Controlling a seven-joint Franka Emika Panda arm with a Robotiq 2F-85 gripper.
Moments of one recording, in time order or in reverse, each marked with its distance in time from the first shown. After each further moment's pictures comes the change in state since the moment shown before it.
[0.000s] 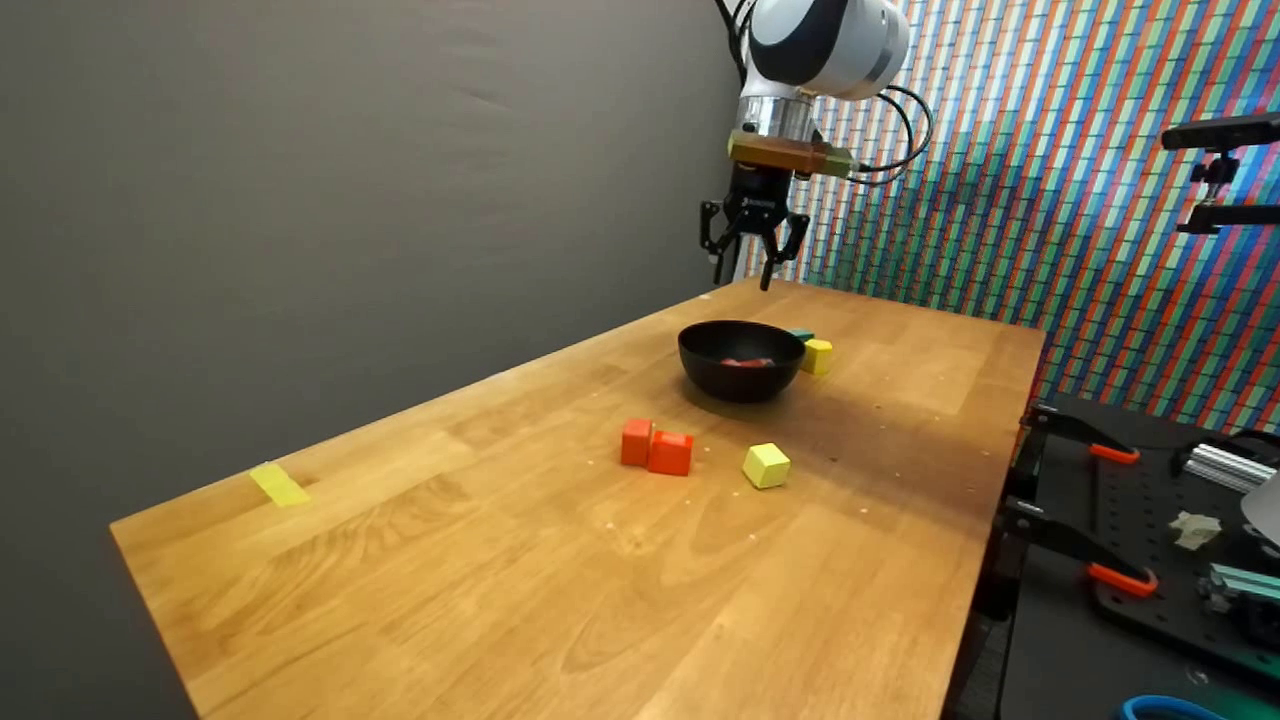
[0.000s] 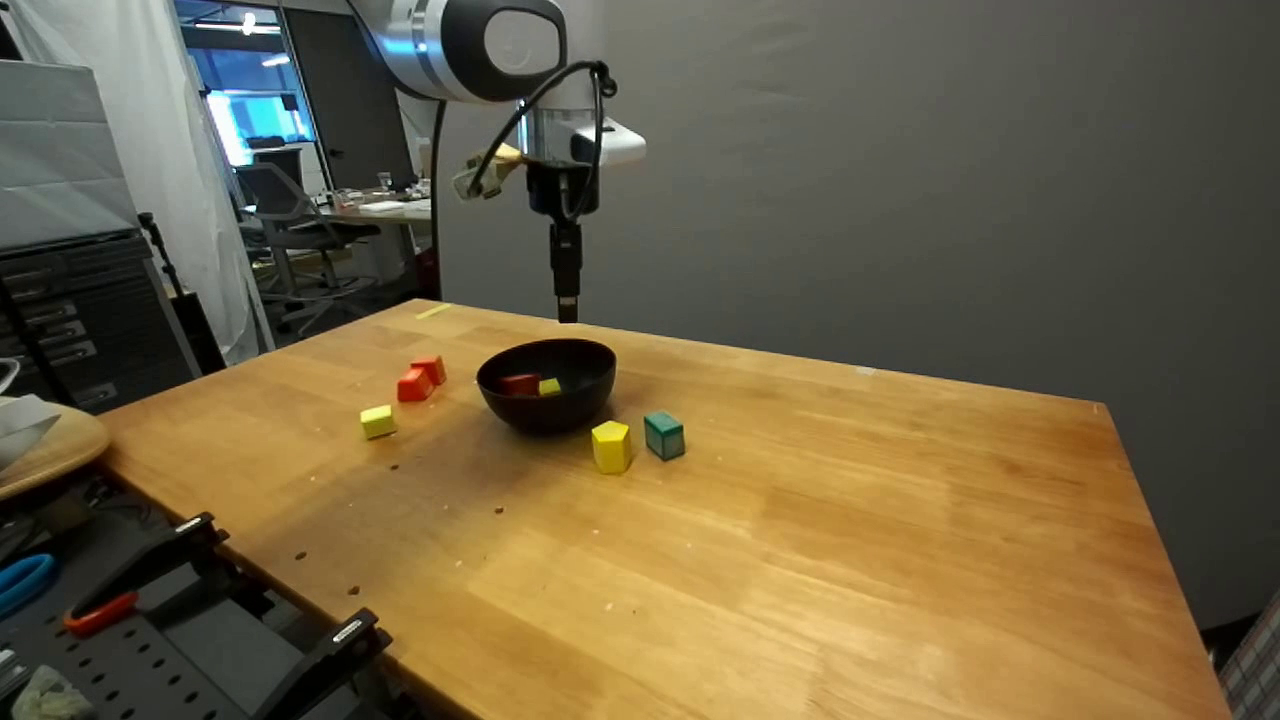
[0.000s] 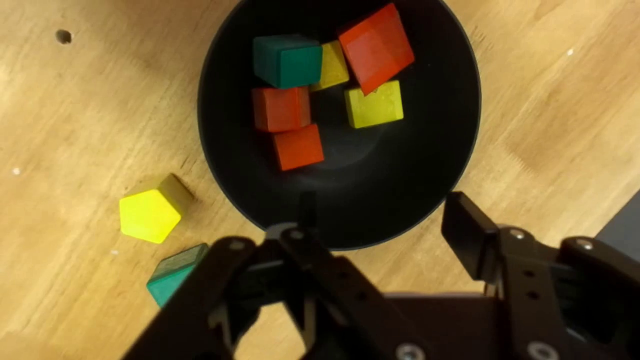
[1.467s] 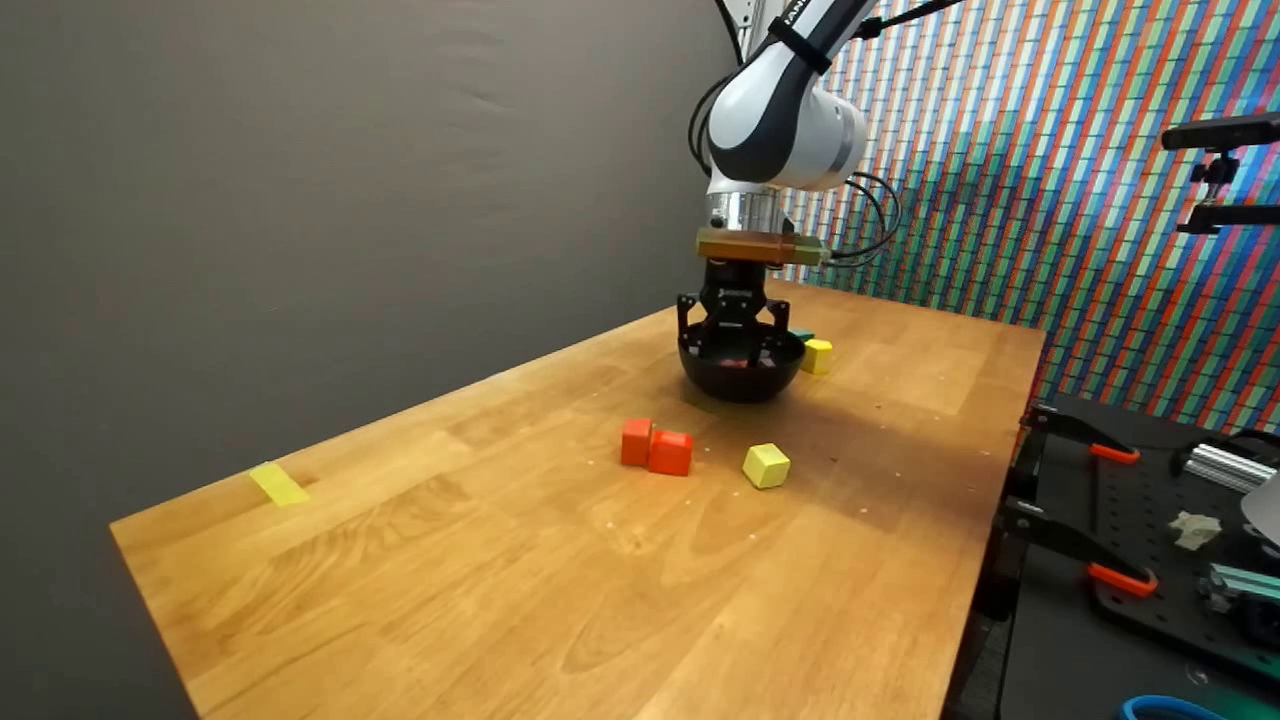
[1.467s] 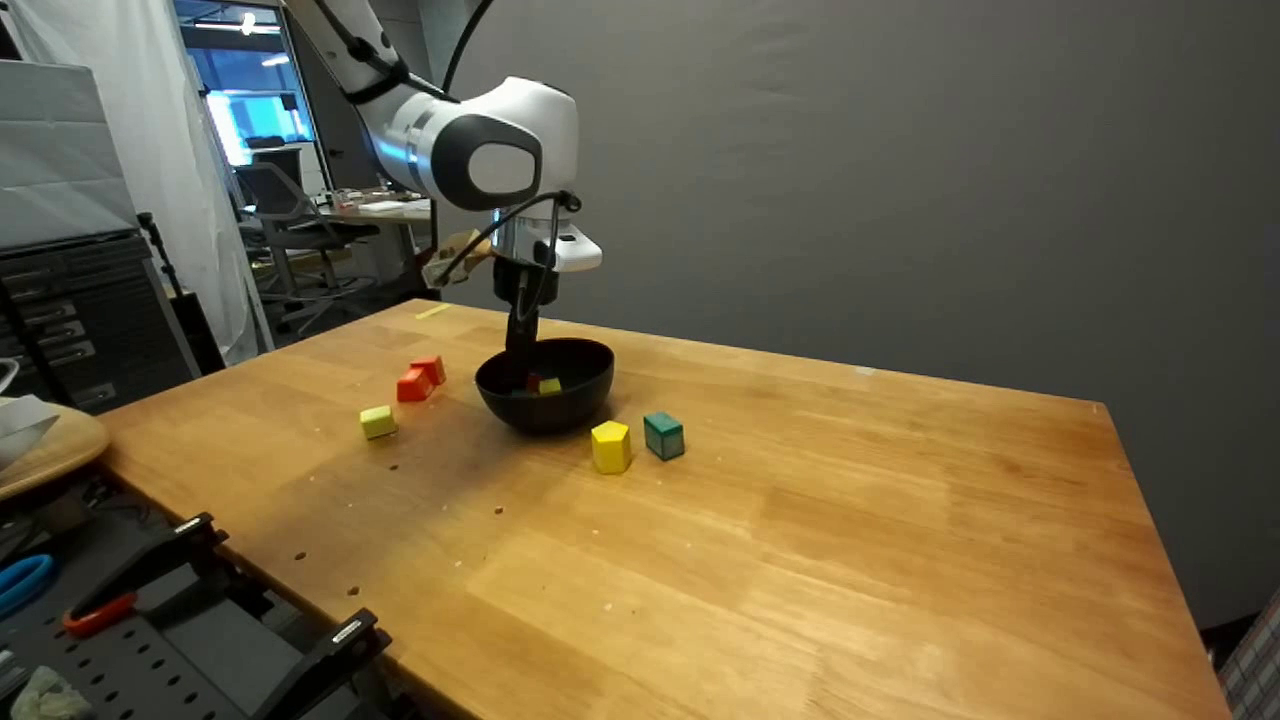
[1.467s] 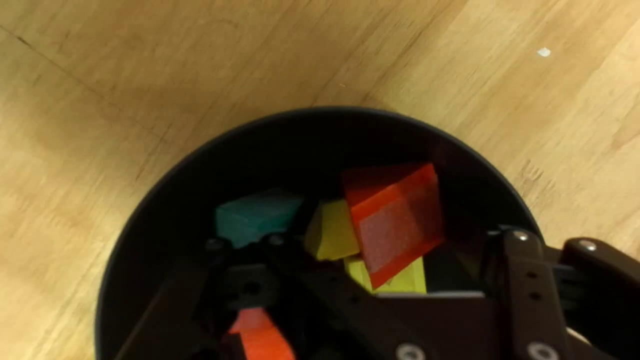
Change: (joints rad) arm 0.034 0.205 0.078 0.034 0.084 0.042 0.029
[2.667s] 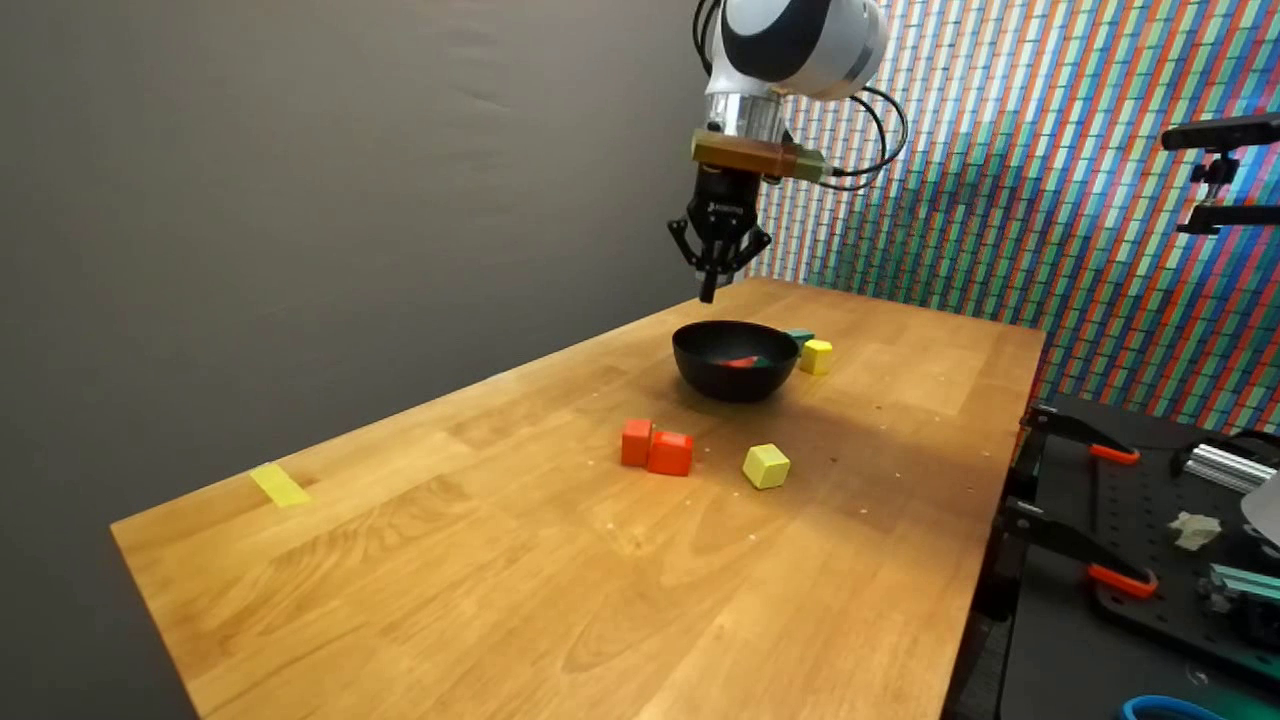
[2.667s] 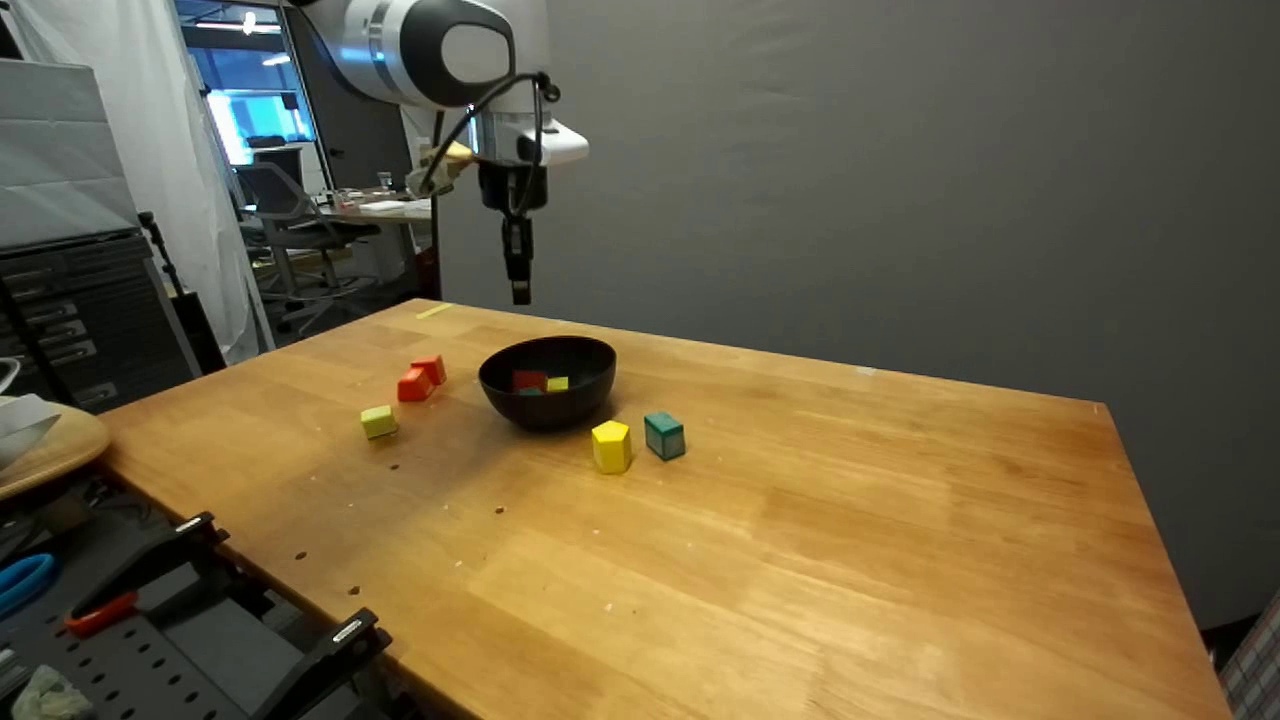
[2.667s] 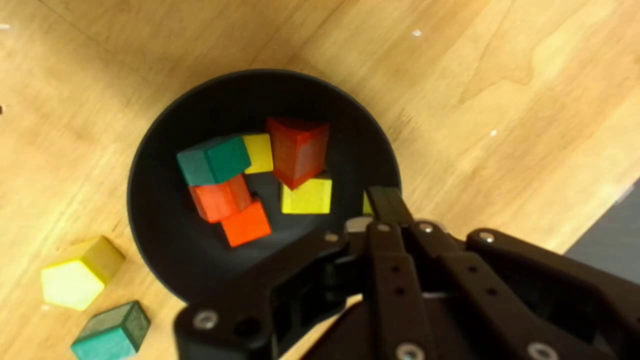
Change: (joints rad) arm 0.051 -0.211 -0.030 -0.030 -0.092 -0.021 0.055
